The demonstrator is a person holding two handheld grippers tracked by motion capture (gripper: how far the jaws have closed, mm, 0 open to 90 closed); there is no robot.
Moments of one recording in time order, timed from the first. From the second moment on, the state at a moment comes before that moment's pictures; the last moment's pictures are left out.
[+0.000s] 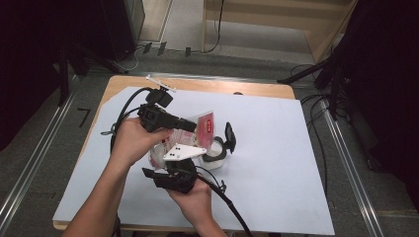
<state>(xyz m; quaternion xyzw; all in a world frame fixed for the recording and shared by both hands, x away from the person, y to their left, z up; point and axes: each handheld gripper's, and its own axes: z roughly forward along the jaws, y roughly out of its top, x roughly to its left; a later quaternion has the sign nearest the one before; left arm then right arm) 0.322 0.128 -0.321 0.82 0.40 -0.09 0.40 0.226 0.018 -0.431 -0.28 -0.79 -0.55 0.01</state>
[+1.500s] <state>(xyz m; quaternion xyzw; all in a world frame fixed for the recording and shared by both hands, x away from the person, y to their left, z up) 0.323 0.123 -0.323 0.82 0.40 -0.10 0.40 0.220 0.014 -0.429 -0.28 -0.79 -0.55 -0.02</state>
